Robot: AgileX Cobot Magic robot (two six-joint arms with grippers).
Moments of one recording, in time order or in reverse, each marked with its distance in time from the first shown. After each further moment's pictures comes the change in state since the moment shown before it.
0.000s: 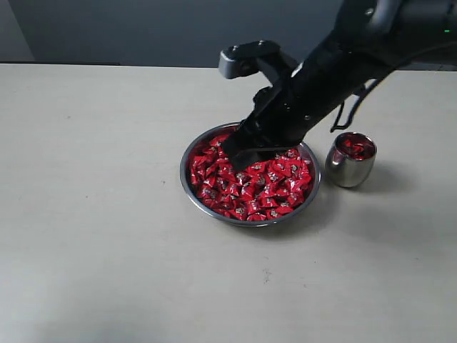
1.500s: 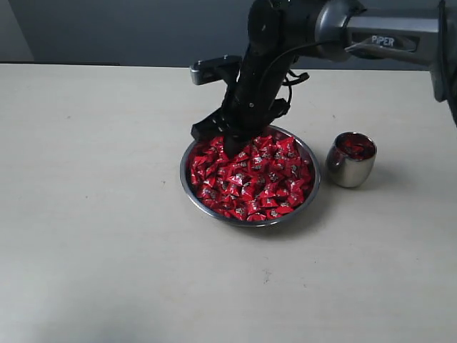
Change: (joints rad) left arm 0.000 0.000 0.000 0.000 0.000 0.000; right arm 0.024 0.407 -0.489 -0.293 0.190 0.371
